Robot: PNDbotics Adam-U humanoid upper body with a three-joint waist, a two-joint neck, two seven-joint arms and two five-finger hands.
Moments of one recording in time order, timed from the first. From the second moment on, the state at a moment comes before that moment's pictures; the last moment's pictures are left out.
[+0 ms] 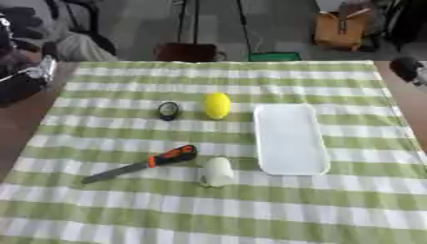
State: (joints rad) left arm -0.39 0.49 0.05 -1.77 -0.32 0.04 -0.01; right arm -0.41 -0.58 -0.11 -1.79 0.30 -0.10 0.09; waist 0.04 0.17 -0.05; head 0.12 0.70
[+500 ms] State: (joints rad) left arm -0.62 0.64 -0.20 -1.52 -0.46 0.09 -0.18; right arm -0.42 -0.58 -0.09 -1.78 0.30 -0.10 0.11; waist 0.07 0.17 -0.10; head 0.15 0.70
